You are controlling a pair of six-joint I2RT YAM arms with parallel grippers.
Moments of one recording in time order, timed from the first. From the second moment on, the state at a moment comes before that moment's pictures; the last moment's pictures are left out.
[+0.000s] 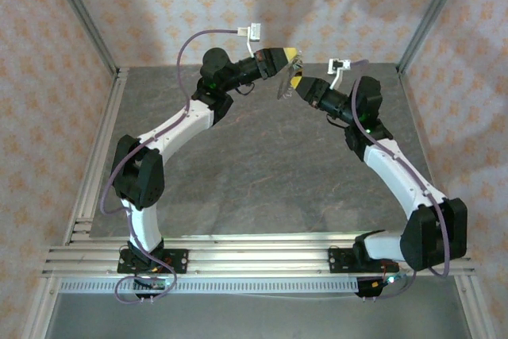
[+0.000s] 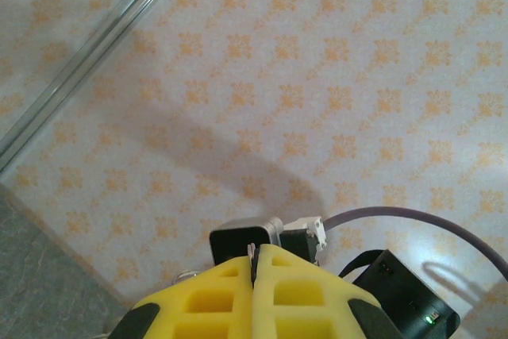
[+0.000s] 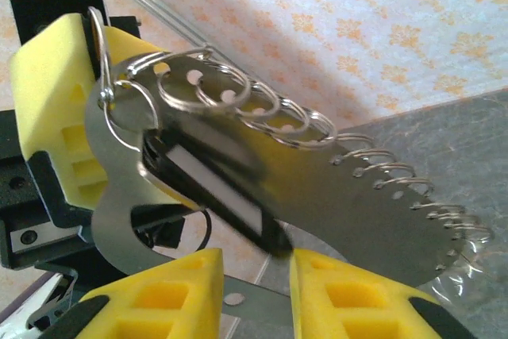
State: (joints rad) left arm -0.48 1.88 1.61 0.64 0.68 -1.02; right arm 0.25 1.29 1.01 0.28 -0.67 0.86
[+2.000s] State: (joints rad) left arm -0.48 1.88 1.61 0.69 0.65 -1.05; right arm 0.28 1.37 1.21 0.40 -0.45 1.09
